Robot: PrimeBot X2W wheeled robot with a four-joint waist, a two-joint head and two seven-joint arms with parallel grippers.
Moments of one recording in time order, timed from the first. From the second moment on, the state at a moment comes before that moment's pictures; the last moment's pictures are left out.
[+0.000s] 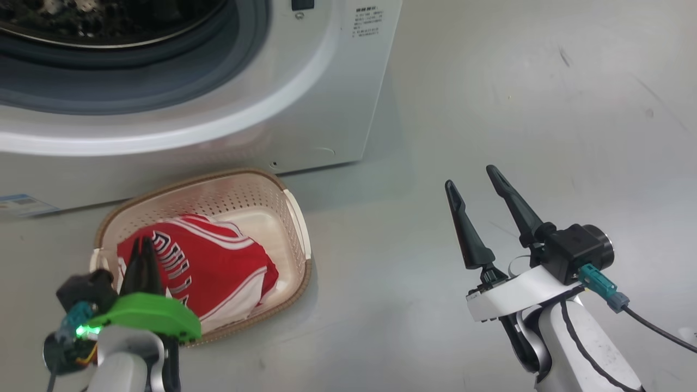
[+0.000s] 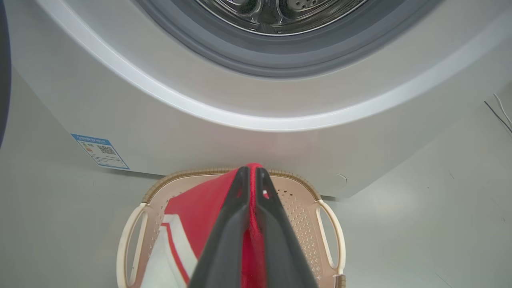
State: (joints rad) left arm -0.12 0.05 -0.10 0.25 -0.46 0.11 -0.12; right arm -0.19 -0.06 0.32 0.12 0.26 0.08 -0.26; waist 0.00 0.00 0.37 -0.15
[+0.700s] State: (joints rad) left arm -0.45 0.04 -0.07 0.63 -0.48 0.11 -0.06; right arm -0.31 -0.05 0.30 0.06 0.27 0.09 -0.26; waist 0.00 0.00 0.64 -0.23
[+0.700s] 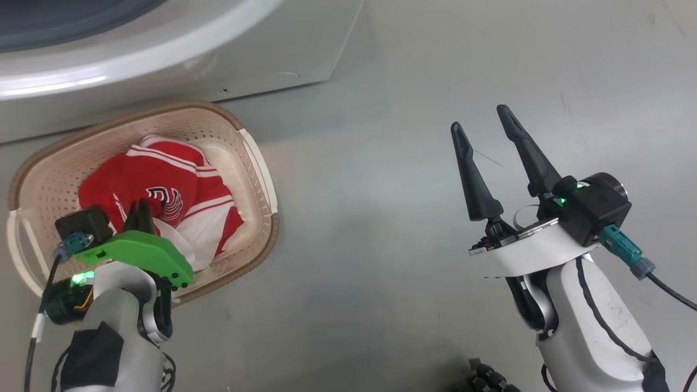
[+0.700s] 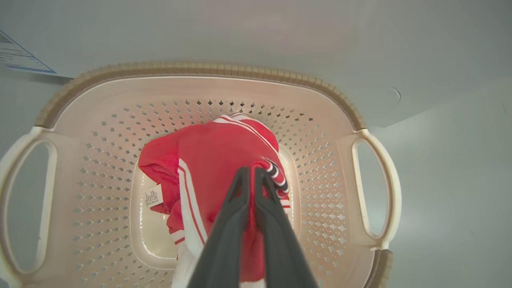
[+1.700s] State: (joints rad) left arm -0.50 0.04 -0.10 0.90 -0.47 0.03 -0.21; right arm -0.31 -0.05 0.31 0.15 0.31 0.09 -0.26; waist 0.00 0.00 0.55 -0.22
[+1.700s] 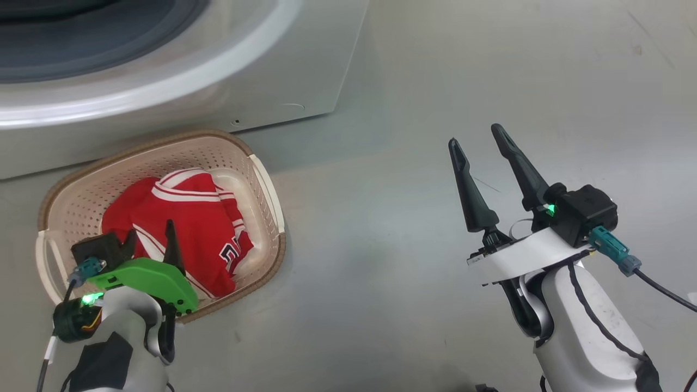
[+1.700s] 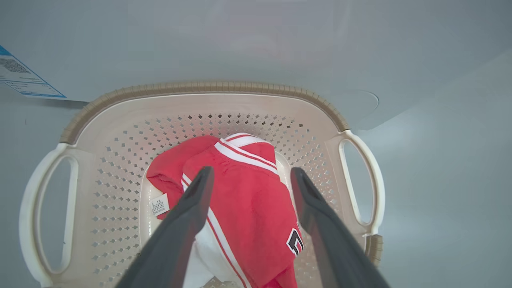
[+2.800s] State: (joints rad) left arm -0.32 0.04 -0.16 0.42 -0.34 0.00 -0.25; right arm -0.12 -0.05 0.21 0.20 0.28 0.07 -0.26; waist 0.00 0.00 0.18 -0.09
